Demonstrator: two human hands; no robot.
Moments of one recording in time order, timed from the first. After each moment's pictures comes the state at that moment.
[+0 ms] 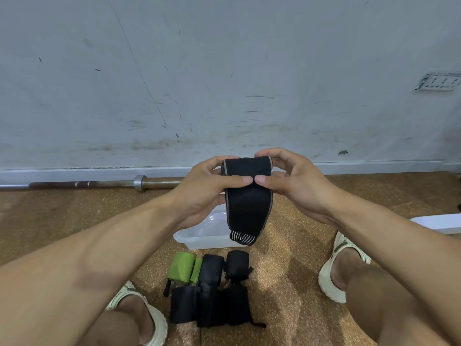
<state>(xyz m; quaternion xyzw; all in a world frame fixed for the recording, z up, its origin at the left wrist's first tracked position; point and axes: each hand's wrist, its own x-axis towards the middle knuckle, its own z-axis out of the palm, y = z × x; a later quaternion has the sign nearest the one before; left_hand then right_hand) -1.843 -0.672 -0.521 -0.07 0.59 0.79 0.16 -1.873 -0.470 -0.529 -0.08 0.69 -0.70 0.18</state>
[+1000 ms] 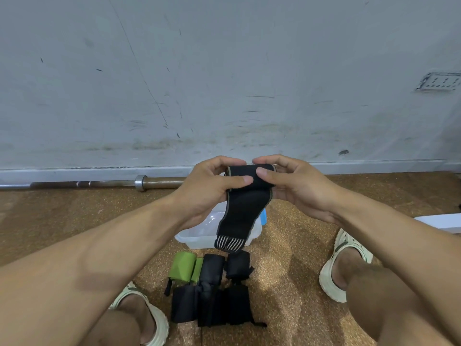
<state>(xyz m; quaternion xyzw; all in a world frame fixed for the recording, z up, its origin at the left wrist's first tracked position) -1.842 -0.671 -0.524 -0.07 0.63 0.76 0.14 -1.874 -0.468 -0.531 -0.06 0.65 -0.72 0.24</state>
